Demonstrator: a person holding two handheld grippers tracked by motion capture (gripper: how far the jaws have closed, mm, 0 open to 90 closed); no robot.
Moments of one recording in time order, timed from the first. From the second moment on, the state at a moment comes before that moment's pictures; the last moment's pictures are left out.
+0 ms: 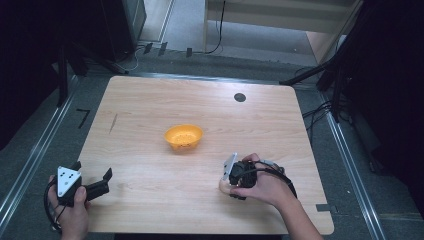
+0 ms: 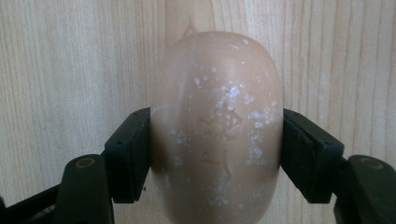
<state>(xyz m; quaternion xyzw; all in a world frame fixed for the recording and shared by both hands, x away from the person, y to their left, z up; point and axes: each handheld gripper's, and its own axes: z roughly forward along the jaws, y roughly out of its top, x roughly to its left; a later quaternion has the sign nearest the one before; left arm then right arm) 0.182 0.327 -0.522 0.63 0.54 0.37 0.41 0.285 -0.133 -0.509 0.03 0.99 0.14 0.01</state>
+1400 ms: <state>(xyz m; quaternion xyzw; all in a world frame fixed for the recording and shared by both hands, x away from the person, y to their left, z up) 0.182 0.327 -0.522 0.63 0.54 0.37 0.41 0.306 -0.122 -0.472 0.02 0.99 0.16 0.02</state>
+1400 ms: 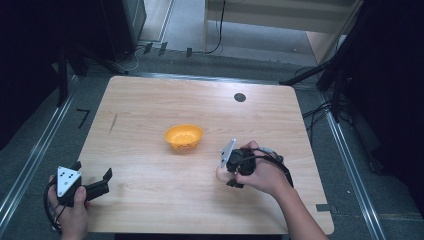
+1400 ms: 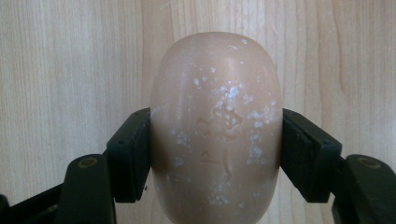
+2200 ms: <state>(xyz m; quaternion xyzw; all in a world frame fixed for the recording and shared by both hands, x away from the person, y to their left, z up) 0.182 0.327 -0.522 0.63 0.54 0.37 0.41 0.334 -0.095 -0.449 -0.01 0.99 0.15 0.02</state>
